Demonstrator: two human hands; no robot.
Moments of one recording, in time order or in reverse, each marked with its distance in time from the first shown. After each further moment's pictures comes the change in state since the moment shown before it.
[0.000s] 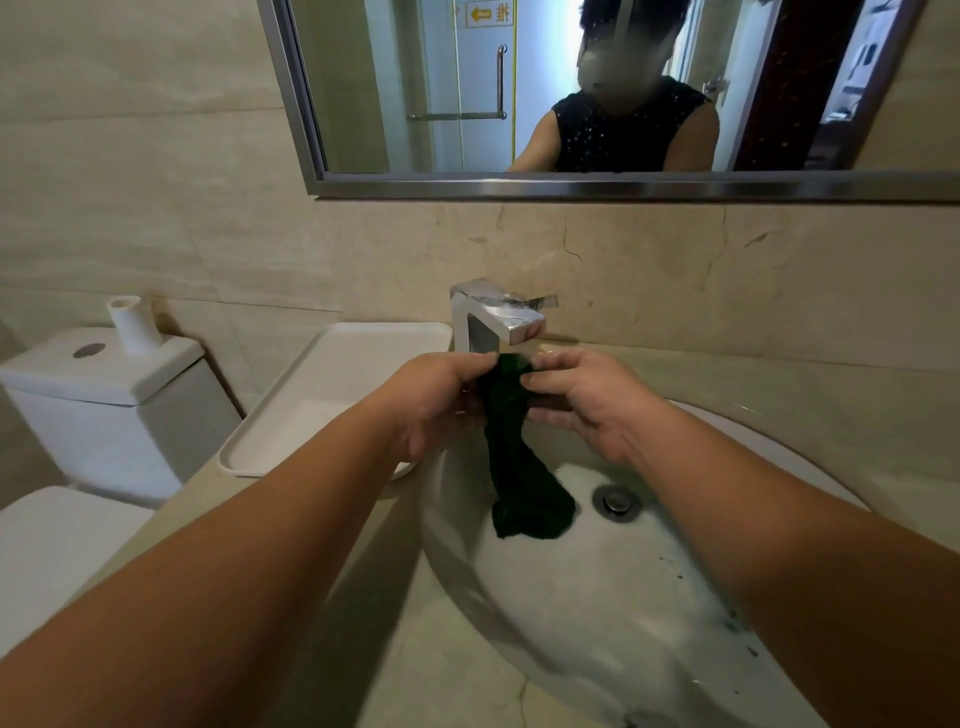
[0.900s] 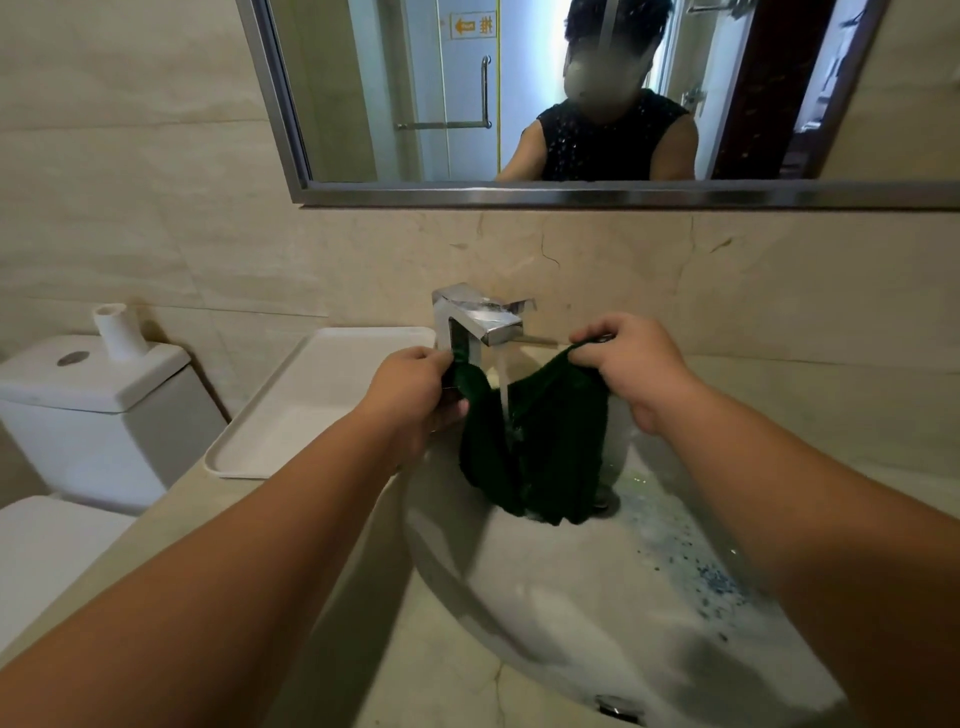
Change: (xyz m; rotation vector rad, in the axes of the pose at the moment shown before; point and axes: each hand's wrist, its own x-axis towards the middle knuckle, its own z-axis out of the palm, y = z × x) left_hand 0.002 -0.003 0.009 -0.055 0.317 0.083; right_hand -0.015 -0.030 -0.048 -0.393 0.323 -0.218
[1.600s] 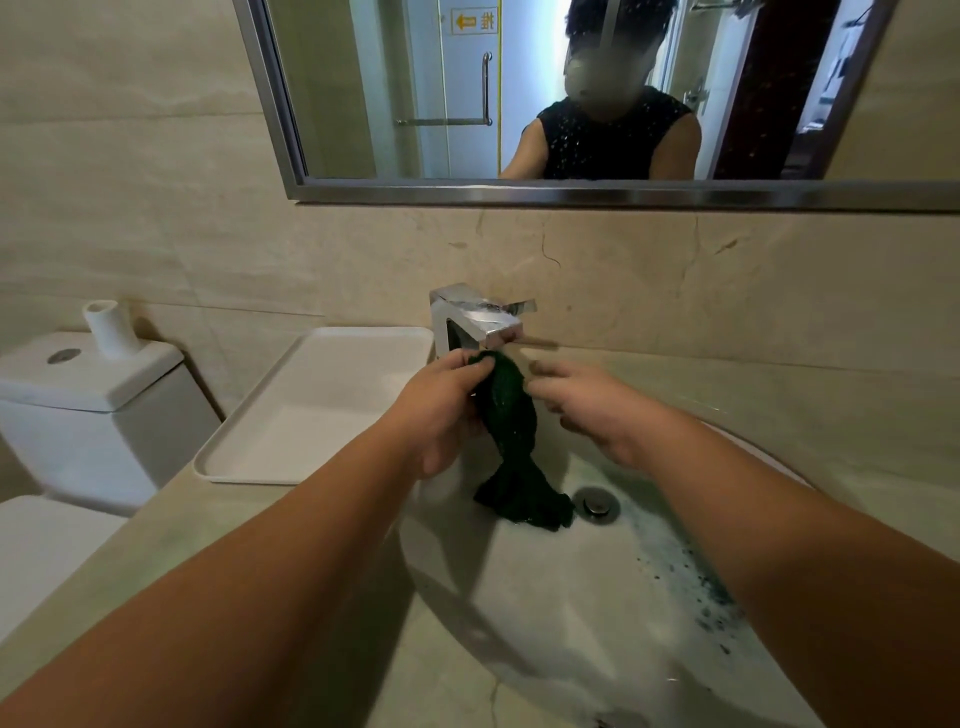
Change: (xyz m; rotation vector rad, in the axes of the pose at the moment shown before) left_hand 0.002 -0.016 0.021 -0.148 -0.306 0.004; right_hand -0.011 0.014 0.030 -0.077 -0.355 0.129
